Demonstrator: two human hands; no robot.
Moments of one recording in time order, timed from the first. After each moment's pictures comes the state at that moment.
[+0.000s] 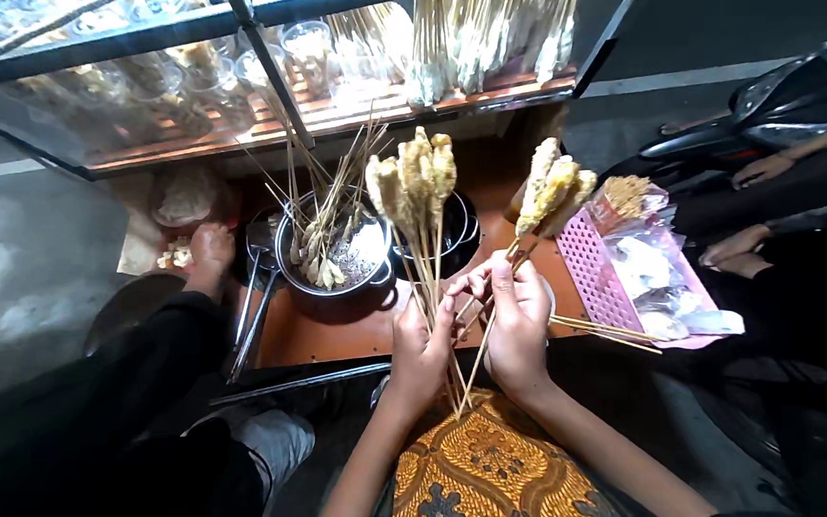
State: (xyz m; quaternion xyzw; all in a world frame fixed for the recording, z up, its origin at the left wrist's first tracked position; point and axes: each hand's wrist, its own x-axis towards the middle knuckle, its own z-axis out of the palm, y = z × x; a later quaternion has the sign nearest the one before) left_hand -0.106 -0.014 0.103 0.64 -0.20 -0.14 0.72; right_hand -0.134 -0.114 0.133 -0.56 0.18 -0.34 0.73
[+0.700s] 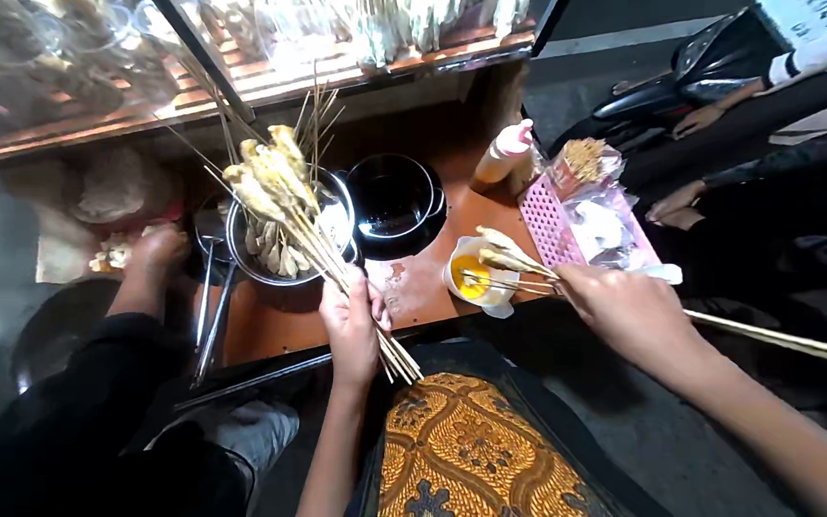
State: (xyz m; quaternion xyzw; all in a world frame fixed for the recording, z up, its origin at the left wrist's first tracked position) left_hand -0.090 -0.006 0.101 0.56 -0.04 -0.15 0.82; right_hand -0.244 -0.261 0.130 -0.99 0.14 0.07 0.03
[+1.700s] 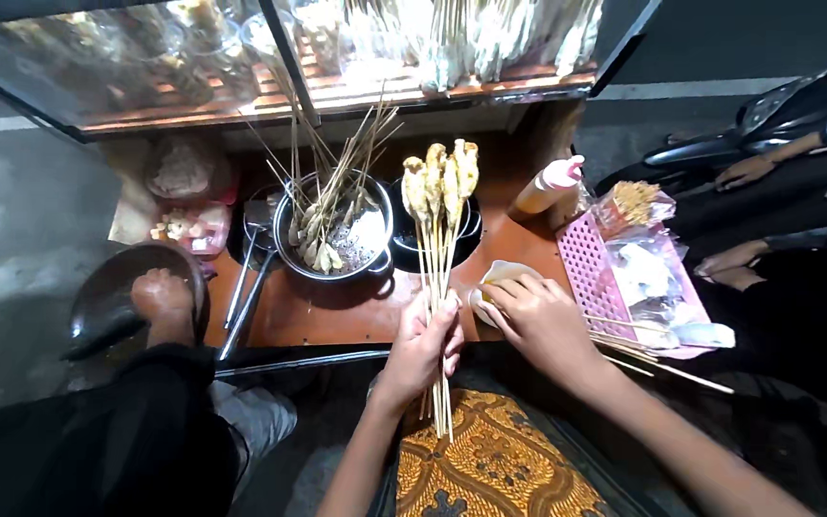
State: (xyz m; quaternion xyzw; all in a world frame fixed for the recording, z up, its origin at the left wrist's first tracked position) left_hand -0.108 -0.006 0.109 0.42 -0.12 -0.37 0.82; right_hand -0.179 -0.198 0.089 -0.98 0.01 -0.07 0.17
